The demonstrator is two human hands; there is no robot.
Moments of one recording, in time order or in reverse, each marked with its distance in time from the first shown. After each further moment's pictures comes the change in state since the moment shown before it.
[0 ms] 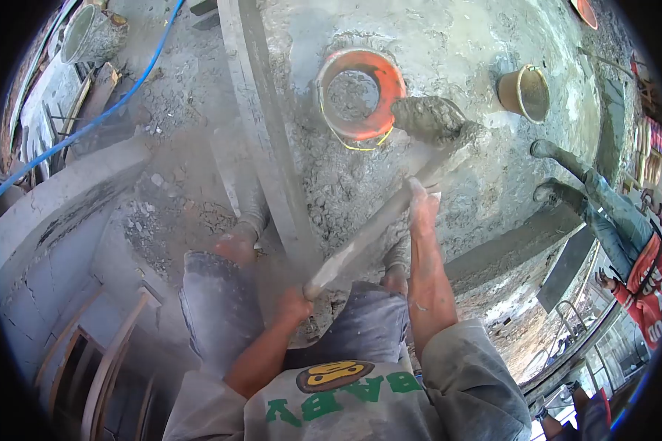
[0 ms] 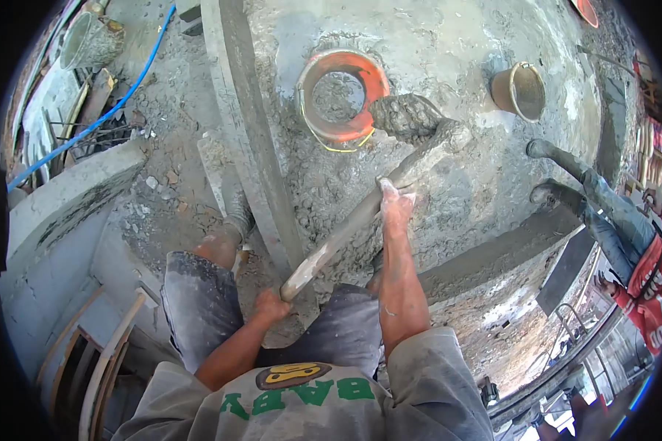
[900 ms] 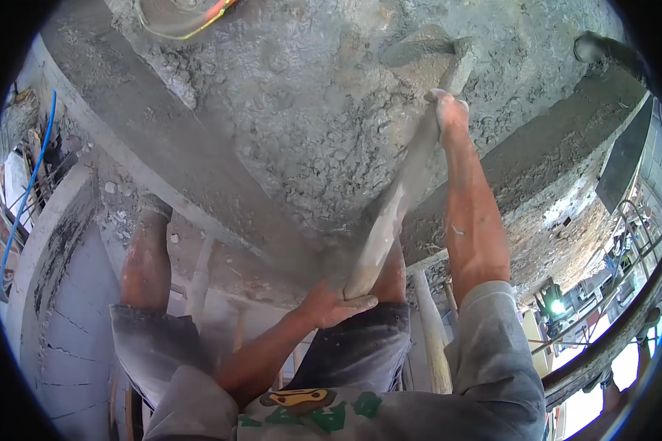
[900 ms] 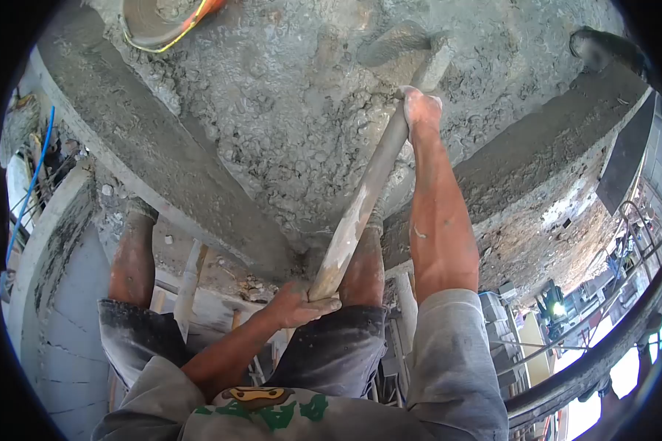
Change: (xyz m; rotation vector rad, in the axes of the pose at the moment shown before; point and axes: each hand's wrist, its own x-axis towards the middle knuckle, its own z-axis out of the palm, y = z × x) left_hand 0.010 0.123 0.186 -0.331 -0.642 0.444; right_hand 0.086 0.261 -0.241 -0.368 0.159 0.659
